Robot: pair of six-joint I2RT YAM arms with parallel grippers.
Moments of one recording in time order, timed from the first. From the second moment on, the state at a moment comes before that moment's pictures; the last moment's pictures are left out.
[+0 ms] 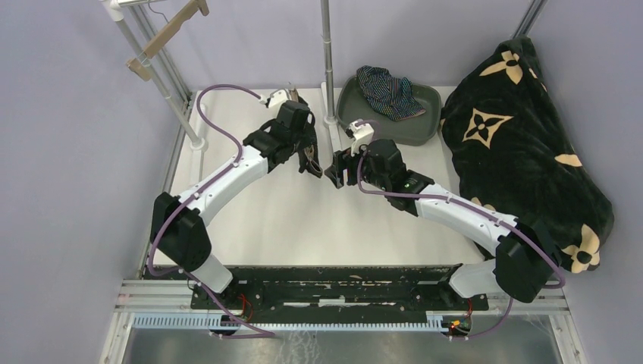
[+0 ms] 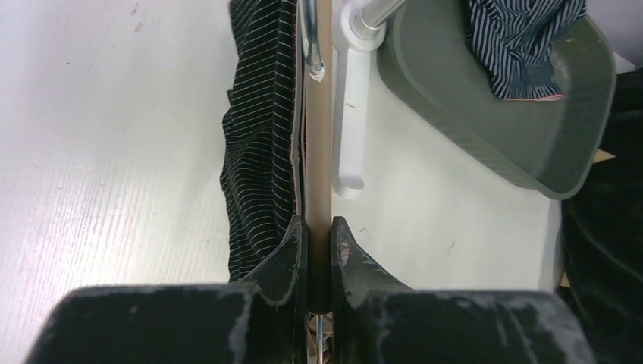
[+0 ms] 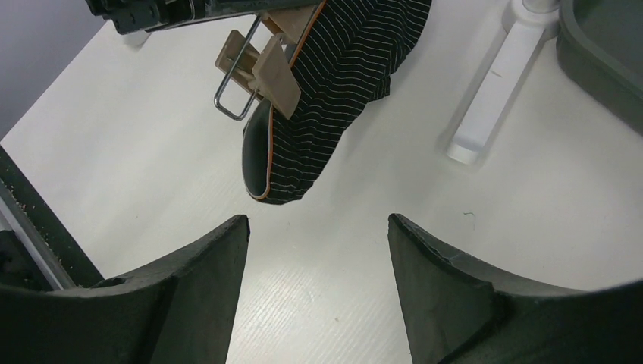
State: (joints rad) left arm -0.59 1.59 1.39 -0.46 -0.41 -0.81; right arm 0.74 1.37 0.94 0.08 -0.03 0.23
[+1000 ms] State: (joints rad) left arm -0.66 1.69 1.50 -0.55 -0.46 -0.81; right arm 0.80 1.54 1.01 0.29 -0.04 0.12
